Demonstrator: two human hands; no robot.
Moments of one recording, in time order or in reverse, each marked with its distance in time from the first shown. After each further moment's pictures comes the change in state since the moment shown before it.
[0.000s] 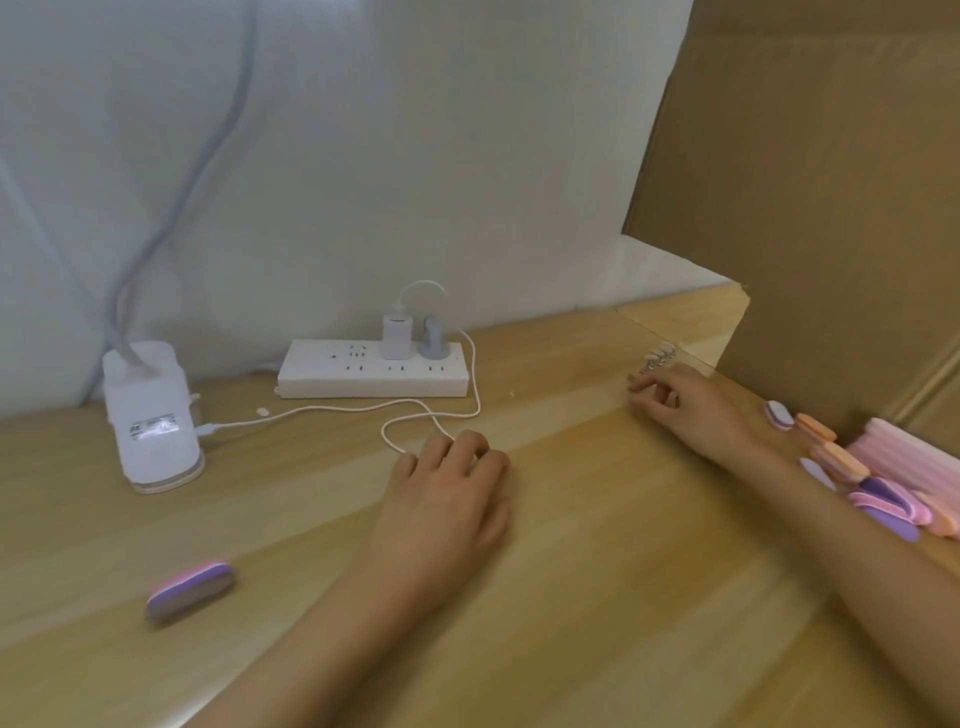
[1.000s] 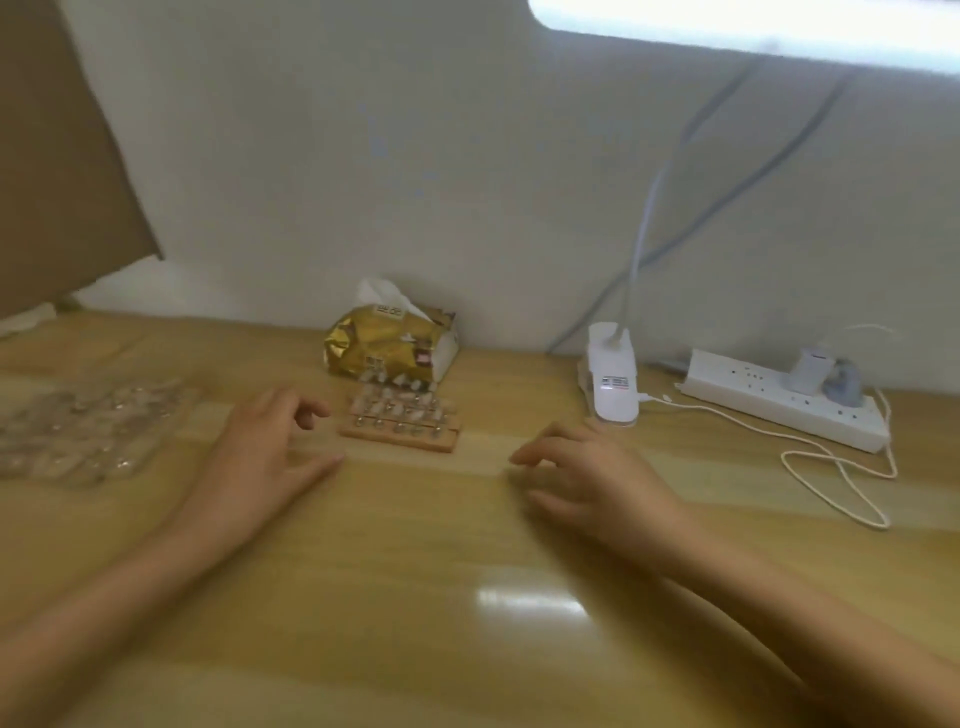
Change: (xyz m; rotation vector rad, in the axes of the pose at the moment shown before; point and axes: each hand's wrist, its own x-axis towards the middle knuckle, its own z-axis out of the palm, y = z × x) left_hand -0.328 -0.220 -0.160 -0.018 0.352 -0.850; right_hand -0.128 -0.399 0.123 0.137 -0.394 -0.956
